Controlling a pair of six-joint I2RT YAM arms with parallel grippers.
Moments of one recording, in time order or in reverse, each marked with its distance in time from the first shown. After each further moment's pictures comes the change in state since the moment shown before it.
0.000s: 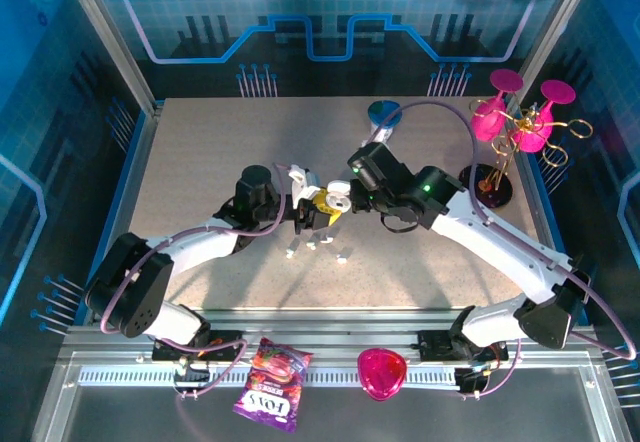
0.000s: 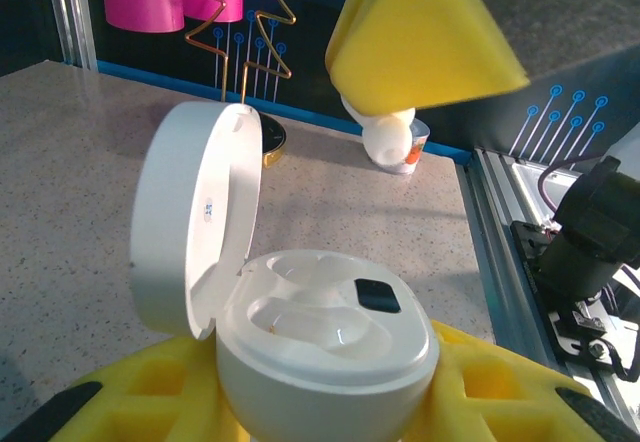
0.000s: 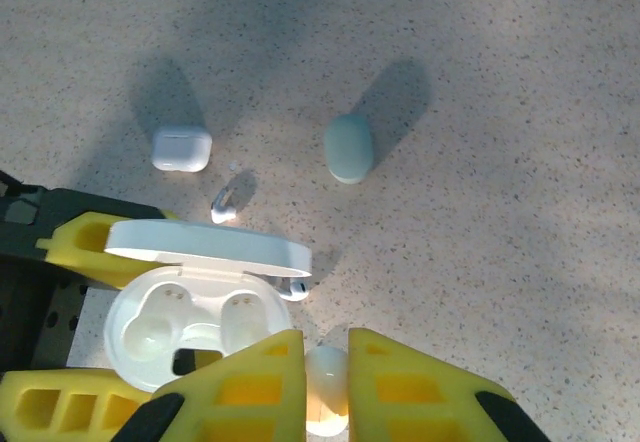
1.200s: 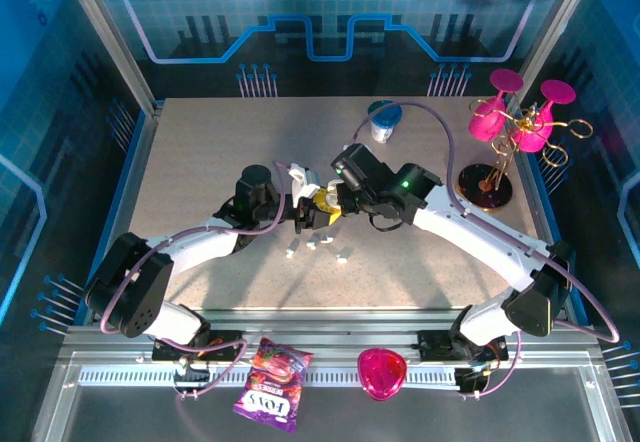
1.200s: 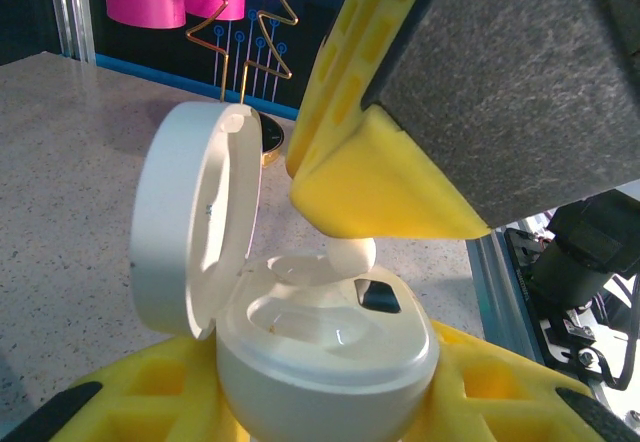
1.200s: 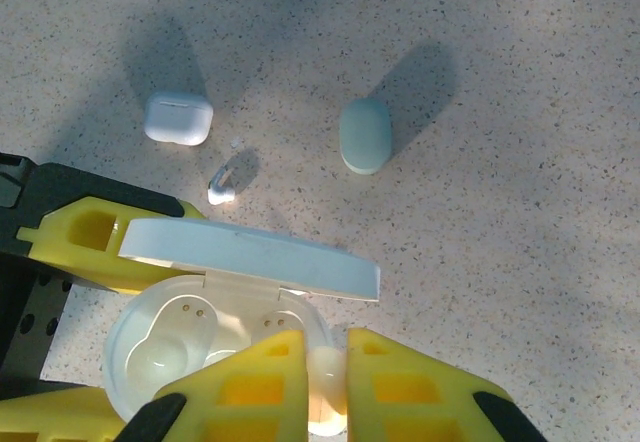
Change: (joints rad) left arm 0.000 0.000 0.002 0.000 0.000 -0.034; right arm 0.021 0.086 0.019 0.010 -0.005 -0.056
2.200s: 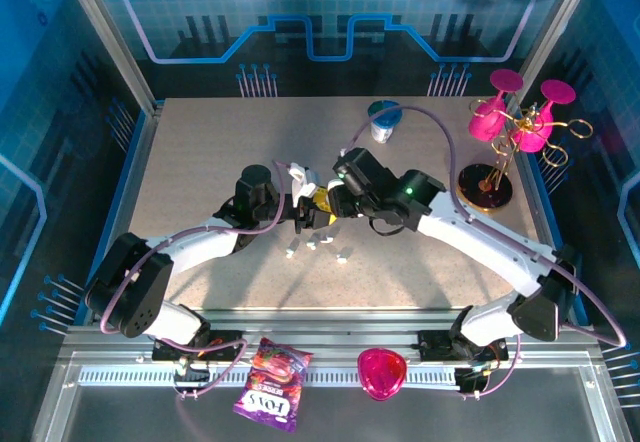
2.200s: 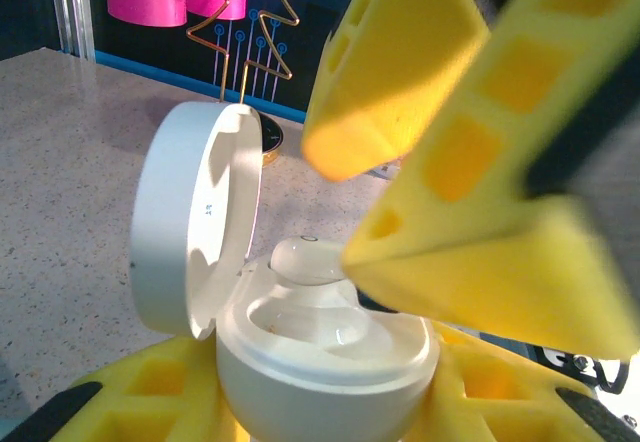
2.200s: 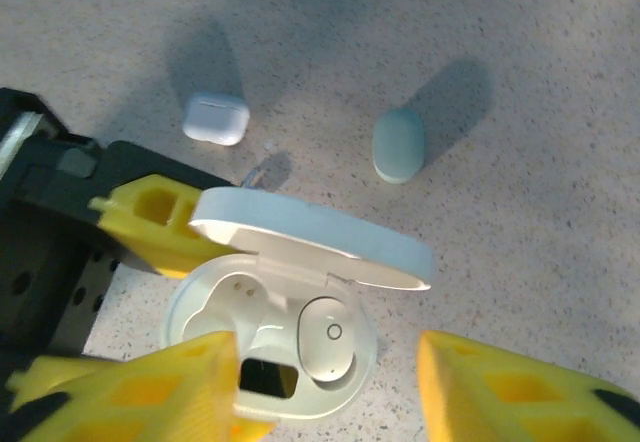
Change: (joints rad) left arm 0.000 -0.001 0.000 0.000 -0.001 -0.018; right arm 0.017 -0.063 -0.068 0.087 -0.039 -0.047
